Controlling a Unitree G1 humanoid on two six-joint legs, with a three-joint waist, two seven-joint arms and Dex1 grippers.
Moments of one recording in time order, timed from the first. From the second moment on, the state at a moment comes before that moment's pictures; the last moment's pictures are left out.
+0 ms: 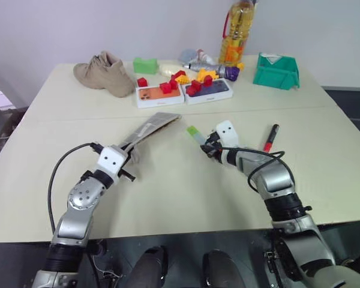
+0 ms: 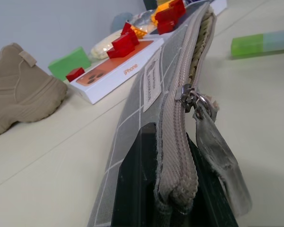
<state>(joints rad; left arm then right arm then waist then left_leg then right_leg) -0.15 0.41 0.03 -0.04 -0.03 -0.07 -0.39 -0.60 -0.39 0.16 0.08 0.14 0.67 0.49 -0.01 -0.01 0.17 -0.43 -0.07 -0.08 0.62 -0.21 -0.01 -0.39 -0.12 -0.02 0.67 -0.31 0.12</state>
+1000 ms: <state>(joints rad) -0.15 0.38 -0.01 -0.06 -0.07 -0.07 -0.48 -0.58 -0.51 0.16 -0.13 0.21 0.65 0.72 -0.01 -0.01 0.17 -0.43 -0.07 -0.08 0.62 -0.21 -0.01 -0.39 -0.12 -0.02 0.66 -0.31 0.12</state>
